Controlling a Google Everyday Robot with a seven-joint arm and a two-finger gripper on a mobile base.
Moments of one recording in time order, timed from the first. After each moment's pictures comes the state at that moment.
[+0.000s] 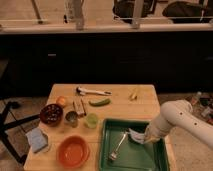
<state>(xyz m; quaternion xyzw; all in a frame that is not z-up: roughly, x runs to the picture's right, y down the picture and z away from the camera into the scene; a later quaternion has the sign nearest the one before) 0.221 0.266 0.759 -0.37 -0.13 0.03 0.92</state>
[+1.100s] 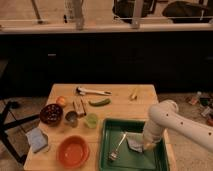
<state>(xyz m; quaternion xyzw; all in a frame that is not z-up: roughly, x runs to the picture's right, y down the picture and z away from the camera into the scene) 0.208 0.301 0.746 -0.43 -0.09 -0.02 0.90</state>
